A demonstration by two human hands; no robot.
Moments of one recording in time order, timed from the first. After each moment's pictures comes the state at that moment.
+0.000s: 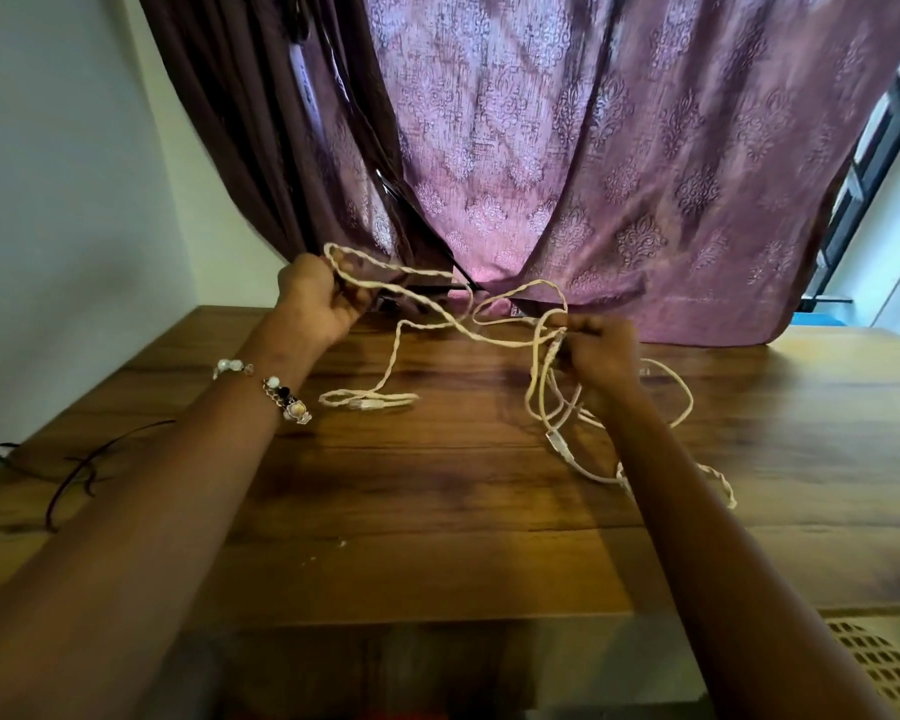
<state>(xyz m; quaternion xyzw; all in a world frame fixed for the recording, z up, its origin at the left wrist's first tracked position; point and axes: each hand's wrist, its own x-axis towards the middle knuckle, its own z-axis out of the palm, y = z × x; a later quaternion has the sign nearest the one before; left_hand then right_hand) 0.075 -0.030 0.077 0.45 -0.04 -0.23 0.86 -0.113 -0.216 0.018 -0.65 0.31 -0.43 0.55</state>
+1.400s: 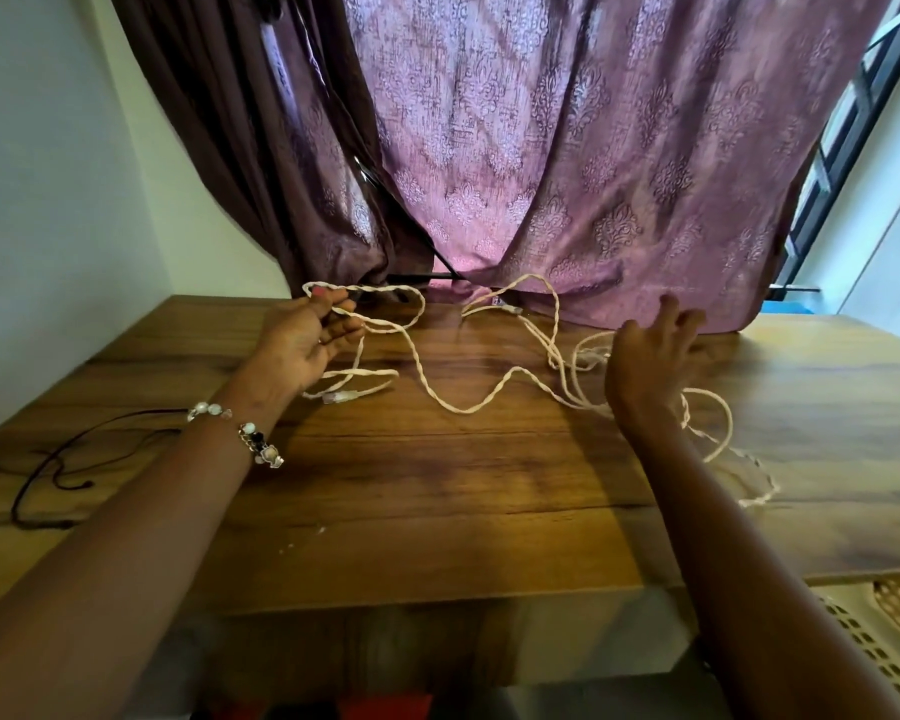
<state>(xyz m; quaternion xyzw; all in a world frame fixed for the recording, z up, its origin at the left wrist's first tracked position) 0.078 -0.032 0.019 0.51 -0.14 -0.25 0.81 -0.166 -0.239 0.002 -0.78 0.51 -0.32 -0.14</state>
